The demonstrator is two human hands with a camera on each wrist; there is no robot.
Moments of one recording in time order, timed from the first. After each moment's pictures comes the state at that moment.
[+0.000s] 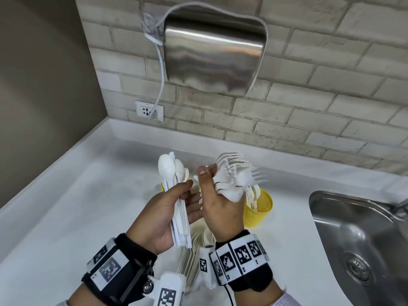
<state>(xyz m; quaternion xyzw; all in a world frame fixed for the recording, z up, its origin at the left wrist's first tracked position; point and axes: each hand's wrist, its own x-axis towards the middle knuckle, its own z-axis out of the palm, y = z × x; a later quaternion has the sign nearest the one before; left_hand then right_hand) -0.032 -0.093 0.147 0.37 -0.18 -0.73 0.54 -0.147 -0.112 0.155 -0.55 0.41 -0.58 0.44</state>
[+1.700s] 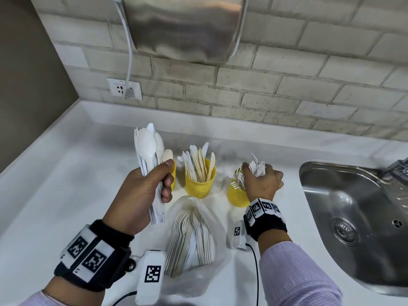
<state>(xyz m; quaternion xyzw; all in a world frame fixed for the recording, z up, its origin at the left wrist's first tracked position) -0.027 -0.108 0.129 0.48 -0.32 -0.61 0.54 -0.283 -0.209 0.026 -0.39 0.78 -0.45 0.19</state>
